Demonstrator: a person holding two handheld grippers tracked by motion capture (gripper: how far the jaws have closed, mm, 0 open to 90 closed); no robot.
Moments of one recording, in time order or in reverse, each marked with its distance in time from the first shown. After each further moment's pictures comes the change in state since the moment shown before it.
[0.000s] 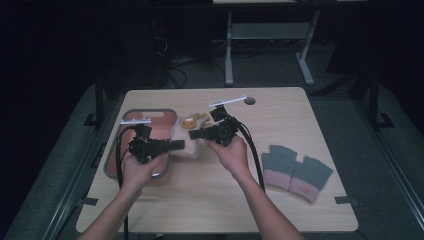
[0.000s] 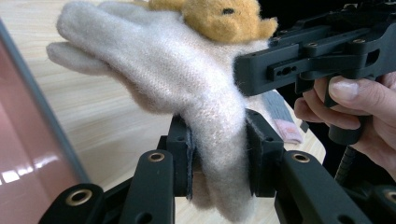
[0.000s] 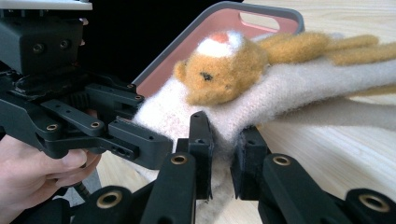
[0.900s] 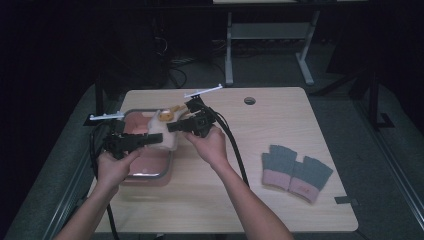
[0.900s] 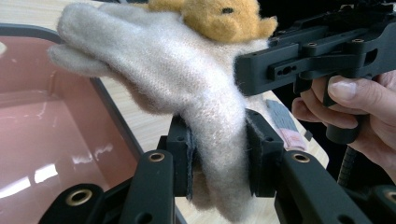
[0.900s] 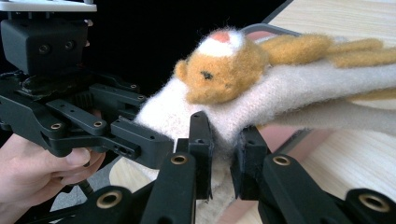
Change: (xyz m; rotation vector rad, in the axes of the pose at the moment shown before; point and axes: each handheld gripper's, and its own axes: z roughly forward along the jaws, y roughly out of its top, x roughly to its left) left arm 0.018 0.012 -0.054 -0.057 0.027 0.010; right arm 0.037 0.036 0.033 0.003 0.041 -0.057
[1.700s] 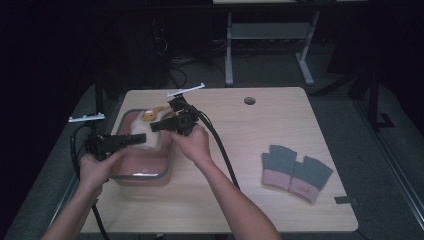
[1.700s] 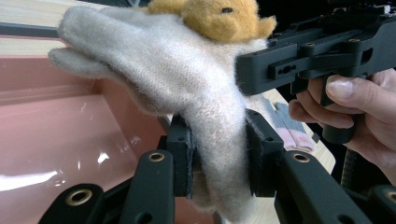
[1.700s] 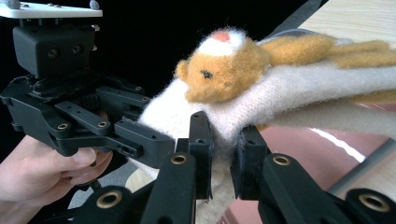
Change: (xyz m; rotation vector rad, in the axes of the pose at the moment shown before) left arm 0.023 -0.004 -0.035 -0.027 0.027 -0.025; right arm 0.013 0.013 0.038 0.005 0.073 -0.005
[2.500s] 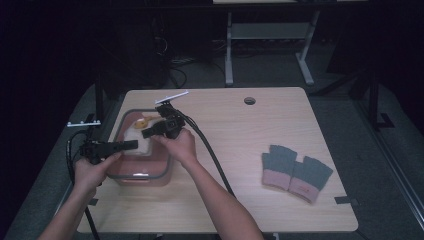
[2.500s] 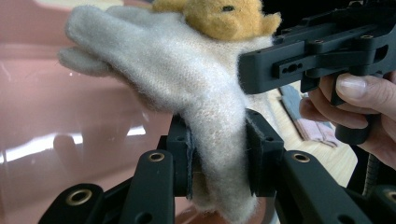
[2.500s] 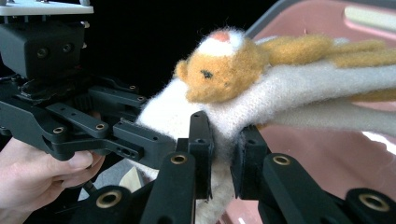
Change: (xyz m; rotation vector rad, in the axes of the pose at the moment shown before) left arm 0.043 -0.019 -0.004 0.065 0.074 -0.104; right arm -0.017 -0.004 0.057 0.092 0.012 0.065
